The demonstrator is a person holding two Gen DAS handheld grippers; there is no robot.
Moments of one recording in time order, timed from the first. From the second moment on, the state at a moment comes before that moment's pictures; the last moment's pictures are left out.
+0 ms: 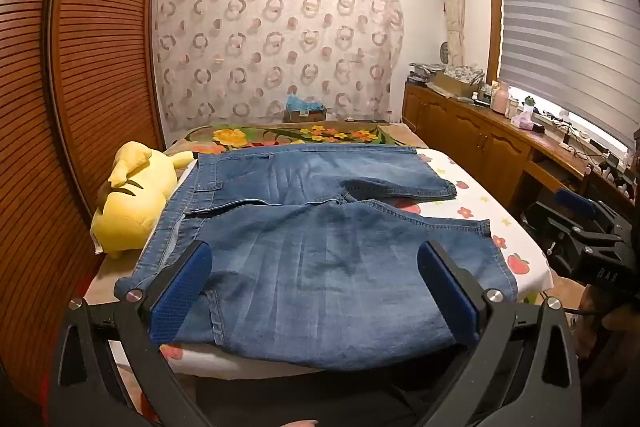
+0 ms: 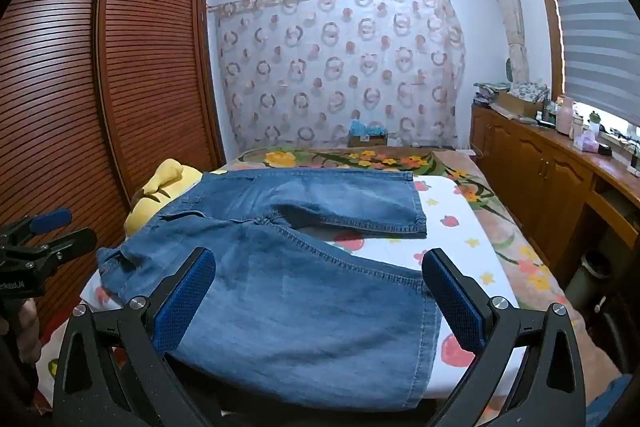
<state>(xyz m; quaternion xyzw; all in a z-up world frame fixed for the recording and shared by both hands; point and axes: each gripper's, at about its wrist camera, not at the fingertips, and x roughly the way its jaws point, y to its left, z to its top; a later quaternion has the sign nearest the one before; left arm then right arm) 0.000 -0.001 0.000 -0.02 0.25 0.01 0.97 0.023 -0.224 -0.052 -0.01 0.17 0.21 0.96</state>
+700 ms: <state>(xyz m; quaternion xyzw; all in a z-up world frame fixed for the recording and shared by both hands) 0.001 0.001 0.000 -0.02 0.25 0.01 0.97 0.021 -0.224 -0.052 -0.01 0.17 0.21 0.96</state>
